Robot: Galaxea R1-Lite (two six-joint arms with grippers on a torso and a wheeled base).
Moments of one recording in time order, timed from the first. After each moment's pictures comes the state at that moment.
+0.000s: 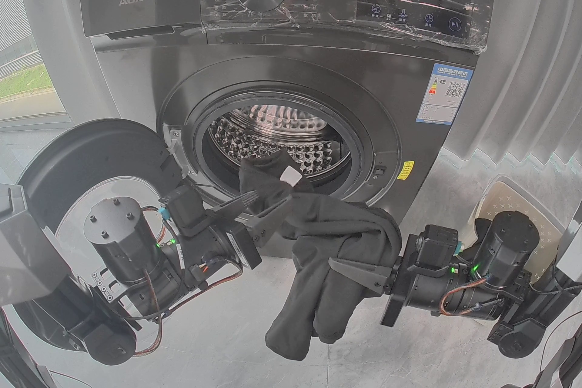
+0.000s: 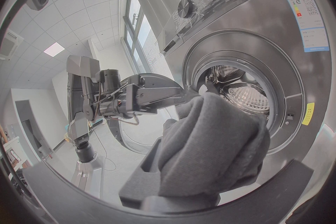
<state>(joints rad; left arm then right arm) -0.65 1.88 -0.42 -1.54 -0.07 -0.36 0.73 1.87 -0.32 -1.54 0.37 0.11</state>
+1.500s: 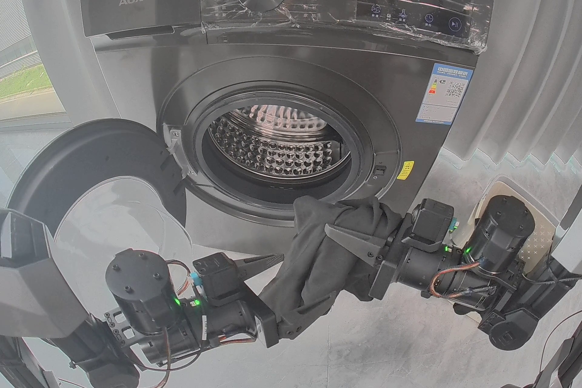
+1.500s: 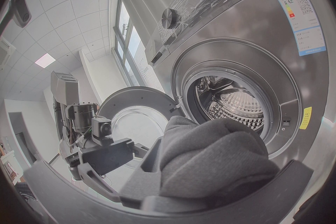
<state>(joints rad) -0.79 1.90 -0.26 -1.55 -0.17 -0.18 0.72 1.90 -0.42 -1.54 0.29 0.20</state>
